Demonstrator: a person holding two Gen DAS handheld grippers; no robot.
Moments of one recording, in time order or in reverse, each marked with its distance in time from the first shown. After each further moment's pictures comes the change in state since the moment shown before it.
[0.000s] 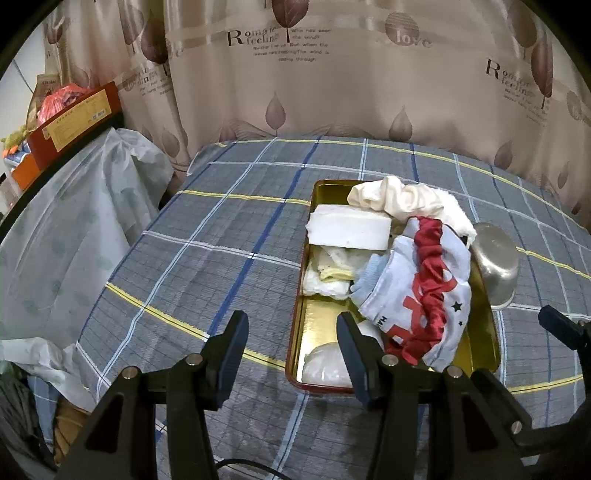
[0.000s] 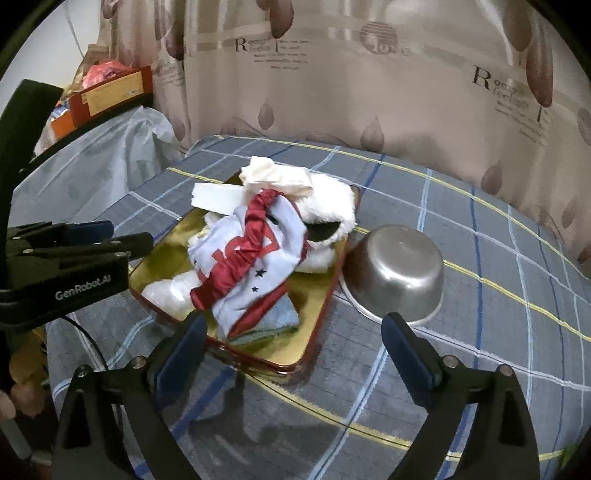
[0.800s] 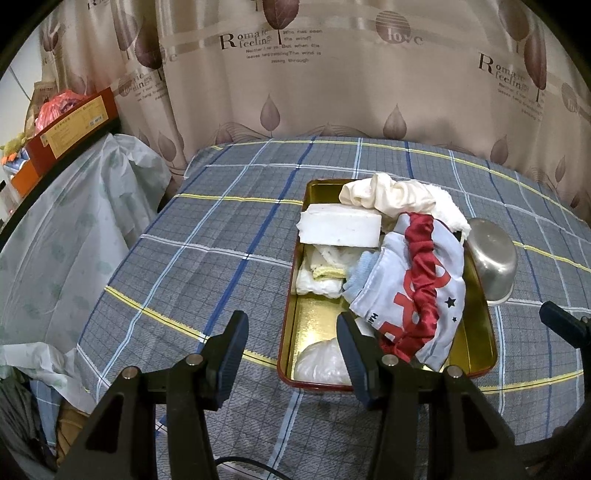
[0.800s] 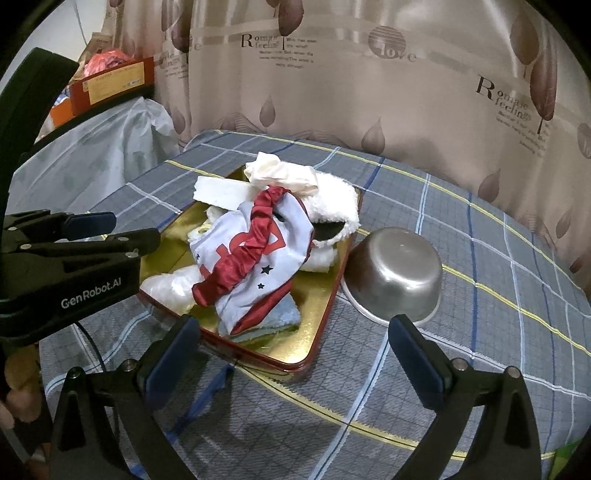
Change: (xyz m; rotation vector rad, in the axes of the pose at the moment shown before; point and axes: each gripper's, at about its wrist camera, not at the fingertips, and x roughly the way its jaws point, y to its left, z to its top) left arm 0.000 -0.009 -0.003 0.022 -0.003 0.012; right arm 0.000 0.012 -0.001 -0.039 0.006 -0.040
